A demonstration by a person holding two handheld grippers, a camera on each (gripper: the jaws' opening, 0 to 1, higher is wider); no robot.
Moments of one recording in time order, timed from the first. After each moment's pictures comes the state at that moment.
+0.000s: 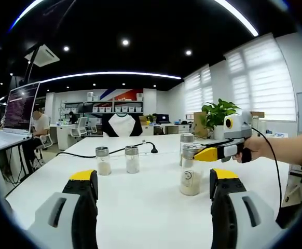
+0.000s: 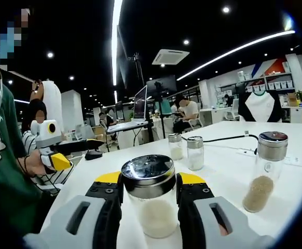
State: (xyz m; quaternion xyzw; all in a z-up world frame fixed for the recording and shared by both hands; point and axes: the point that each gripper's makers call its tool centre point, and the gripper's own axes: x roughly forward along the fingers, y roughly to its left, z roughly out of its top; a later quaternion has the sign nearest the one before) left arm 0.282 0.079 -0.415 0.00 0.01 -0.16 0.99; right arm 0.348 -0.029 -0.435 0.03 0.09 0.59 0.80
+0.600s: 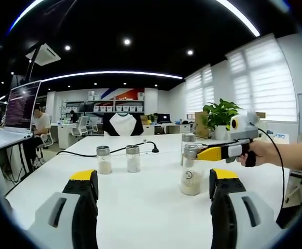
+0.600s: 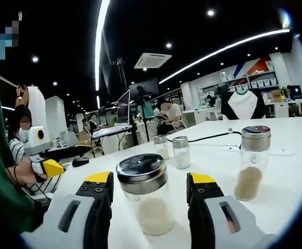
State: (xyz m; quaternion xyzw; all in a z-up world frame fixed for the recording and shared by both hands) left arm 0.285 0.078 -0.416 -0.01 0.01 -0.16 0.99; right arm 0.354 -0.043 -0.434 0.05 0.09 0.51 0.85
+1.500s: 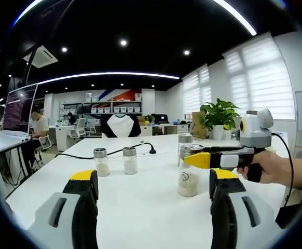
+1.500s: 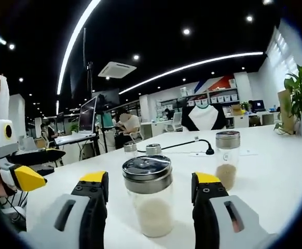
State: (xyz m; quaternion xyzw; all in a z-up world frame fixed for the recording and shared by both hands) left arm 0.282 0.072 -0.414 0.00 0.01 -0.17 0.99; right arm 0.361 -0.038 -0.438 0.03 0.05 0.33 0.94
